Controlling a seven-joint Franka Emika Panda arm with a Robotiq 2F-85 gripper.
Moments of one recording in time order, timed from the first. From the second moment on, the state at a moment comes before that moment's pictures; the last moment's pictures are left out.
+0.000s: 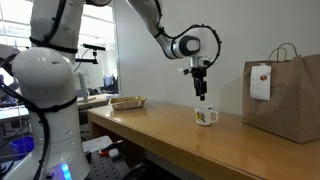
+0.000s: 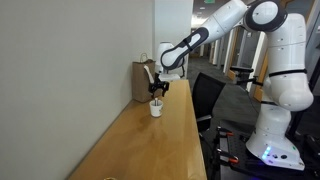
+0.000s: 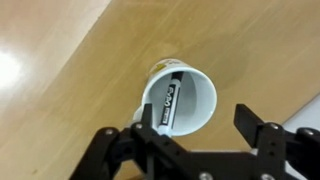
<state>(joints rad) -0.04 0.23 -0.07 -2.06 0.08 2.42 0.46</state>
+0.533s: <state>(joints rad) -0.03 0.26 -0.07 -2.08 0.08 2.45 0.48</state>
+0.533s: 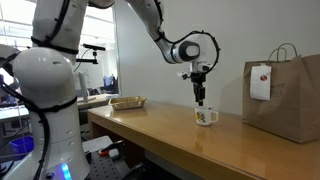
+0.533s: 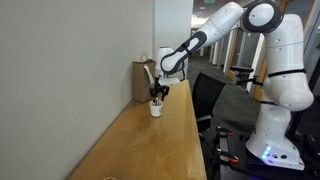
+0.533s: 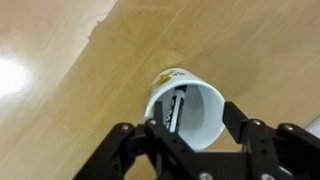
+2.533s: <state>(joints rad) 0.01 0.42 -0.11 -1.97 0.05 2.49 0.48</state>
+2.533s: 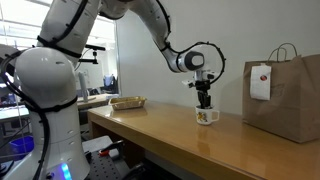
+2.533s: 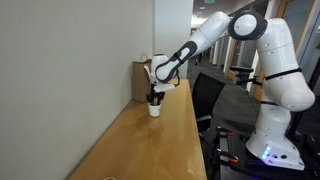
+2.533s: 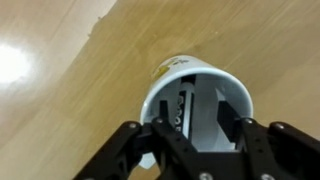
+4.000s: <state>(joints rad) 0.10 0.21 -0.12 -1.98 -0.18 2.26 0.50</state>
